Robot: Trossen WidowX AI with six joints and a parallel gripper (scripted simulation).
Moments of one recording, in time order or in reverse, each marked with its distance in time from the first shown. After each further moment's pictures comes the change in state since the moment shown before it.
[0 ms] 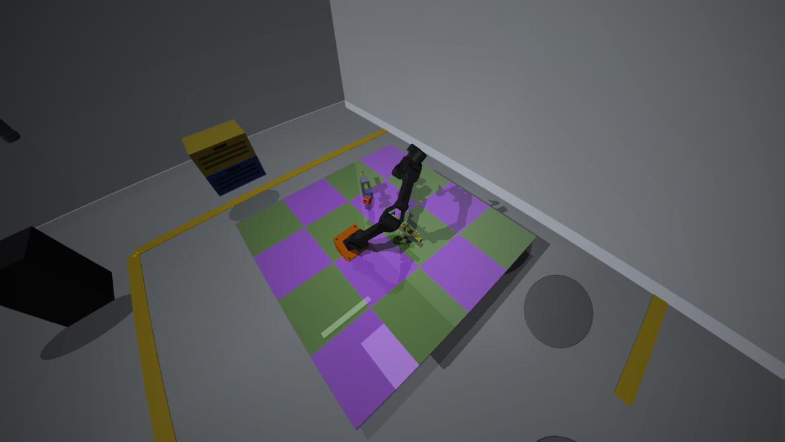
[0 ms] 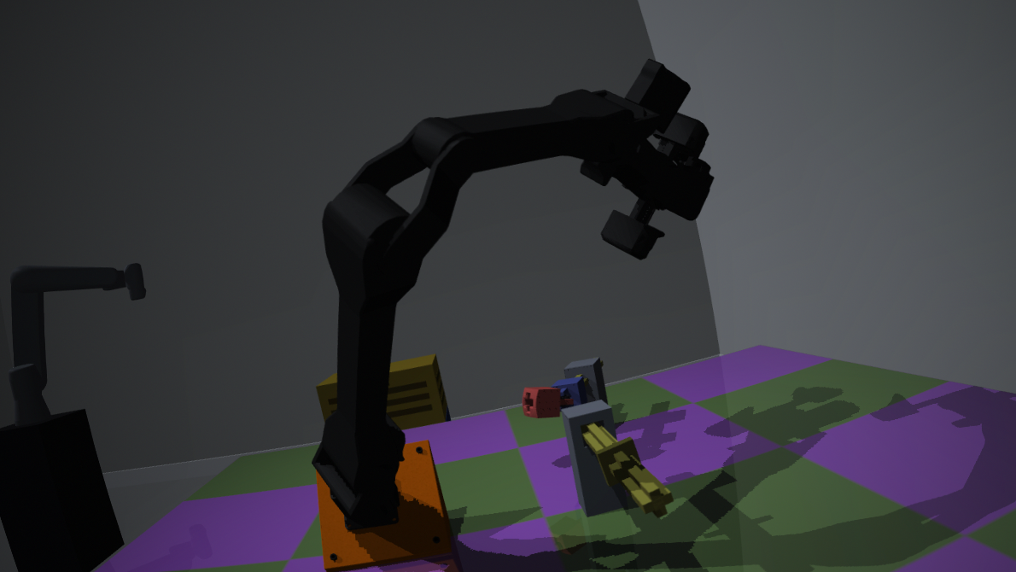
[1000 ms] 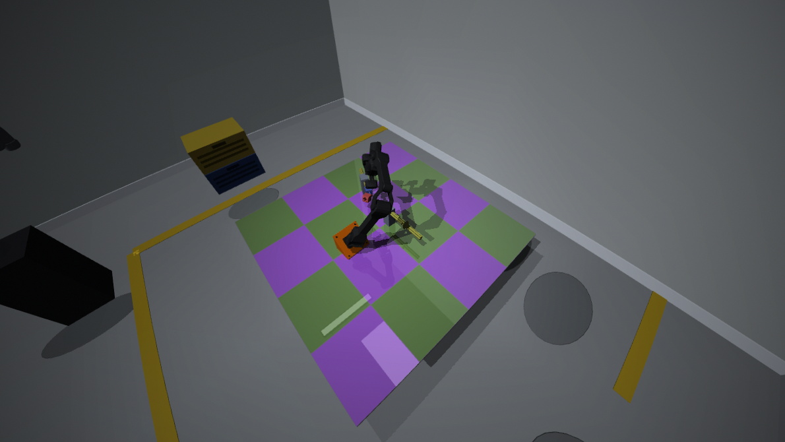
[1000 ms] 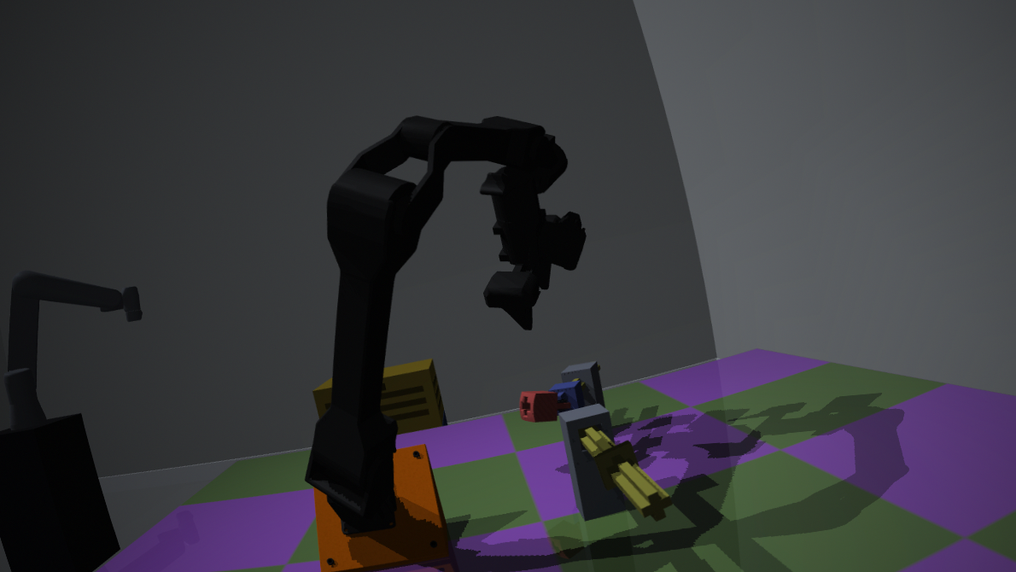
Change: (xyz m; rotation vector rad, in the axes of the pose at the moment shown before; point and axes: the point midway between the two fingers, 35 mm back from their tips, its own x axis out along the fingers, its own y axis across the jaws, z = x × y) arm -0.004 -0.189 -0.115 -0.551 0.065 -0.779
